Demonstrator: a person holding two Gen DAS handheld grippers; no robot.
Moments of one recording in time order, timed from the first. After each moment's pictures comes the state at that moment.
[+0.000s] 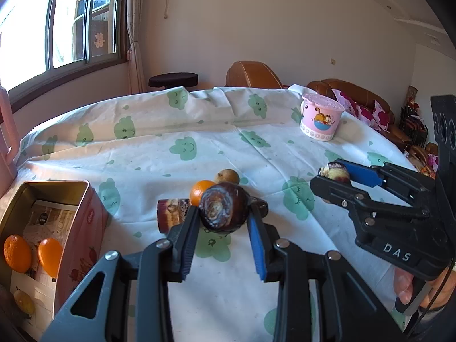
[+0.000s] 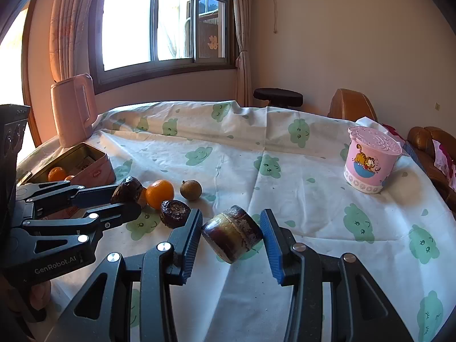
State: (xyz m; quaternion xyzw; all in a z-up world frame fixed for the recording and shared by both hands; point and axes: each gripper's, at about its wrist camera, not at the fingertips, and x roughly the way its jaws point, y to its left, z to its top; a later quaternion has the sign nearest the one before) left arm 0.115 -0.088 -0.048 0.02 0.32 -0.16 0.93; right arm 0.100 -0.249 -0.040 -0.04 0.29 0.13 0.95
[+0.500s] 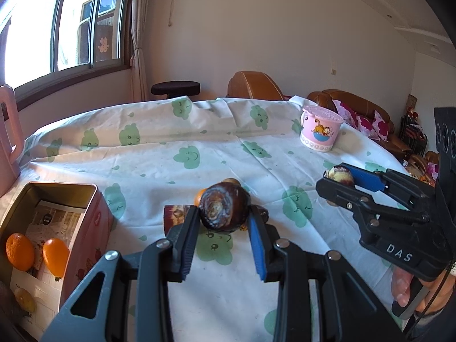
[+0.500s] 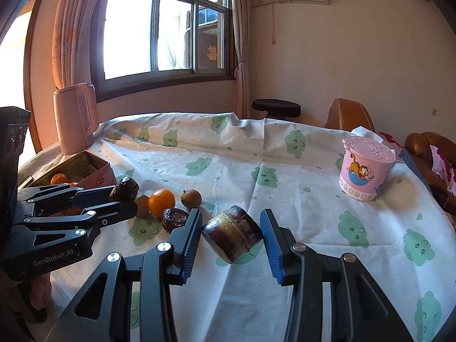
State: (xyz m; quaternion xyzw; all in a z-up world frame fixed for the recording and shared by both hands) left arm 0.109 -0.082 -0.042 0.00 0.30 -0.16 0.94; right arm 0.090 -0.252 -0.035 -0.04 0.26 0.13 0.96
